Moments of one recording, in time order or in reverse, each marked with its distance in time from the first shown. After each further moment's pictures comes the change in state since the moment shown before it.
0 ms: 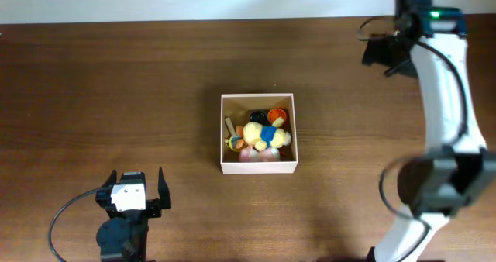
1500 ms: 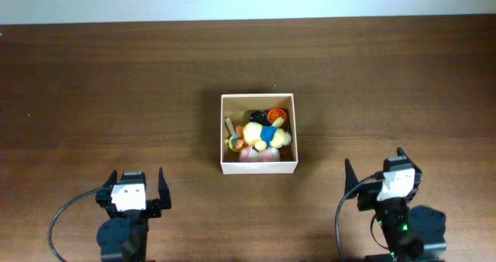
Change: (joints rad) left arm 0.000 -0.001 -0.003 0.000 0.000 0.000; right arm 0.116 -1.847 -1.803 0.897 -0.252 -0.330
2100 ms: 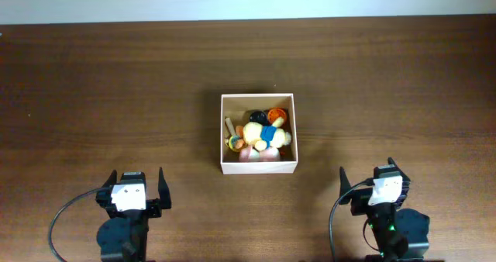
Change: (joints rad) left arm 0.000 0.000 0.000 0.000 0.000 0.000; right arm -0.039 -0.134 -0.196 0.014 -0.014 -0.003
